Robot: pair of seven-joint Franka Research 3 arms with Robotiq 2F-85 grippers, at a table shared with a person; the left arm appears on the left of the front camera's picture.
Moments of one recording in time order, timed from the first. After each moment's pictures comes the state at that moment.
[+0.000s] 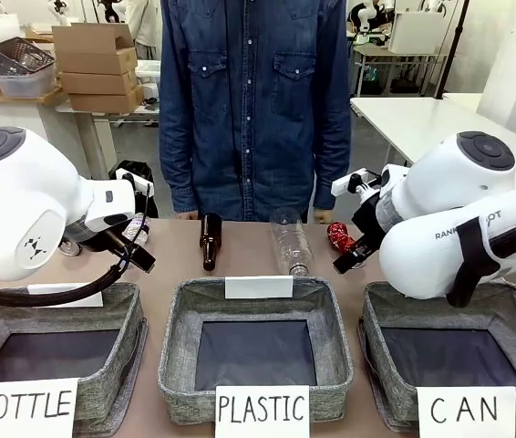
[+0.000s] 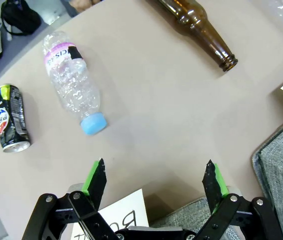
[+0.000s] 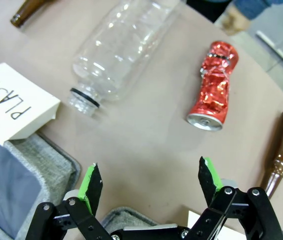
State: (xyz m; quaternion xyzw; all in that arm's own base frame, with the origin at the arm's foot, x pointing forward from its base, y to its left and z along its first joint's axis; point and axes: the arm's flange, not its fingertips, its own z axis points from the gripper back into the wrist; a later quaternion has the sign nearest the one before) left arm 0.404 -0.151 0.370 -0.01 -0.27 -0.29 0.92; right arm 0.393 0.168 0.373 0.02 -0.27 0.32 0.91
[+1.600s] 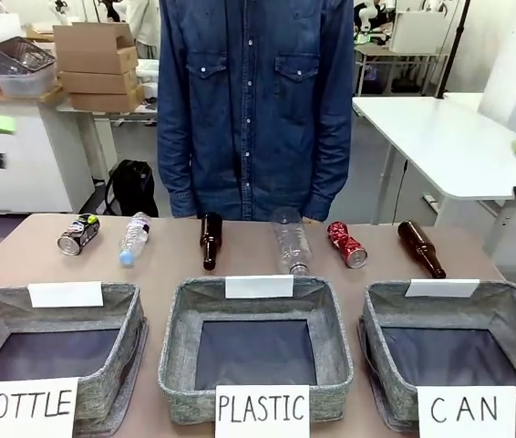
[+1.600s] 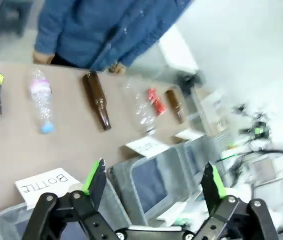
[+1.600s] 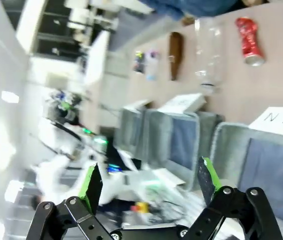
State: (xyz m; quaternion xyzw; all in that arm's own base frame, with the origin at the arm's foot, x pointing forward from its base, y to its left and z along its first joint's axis) left arm 0.330 0.076 0.534 -0.48 -0.35 -0.04 0.81; right arm 0.296 -0.092 0.535 0.54 -0.19 -0.03 0.82
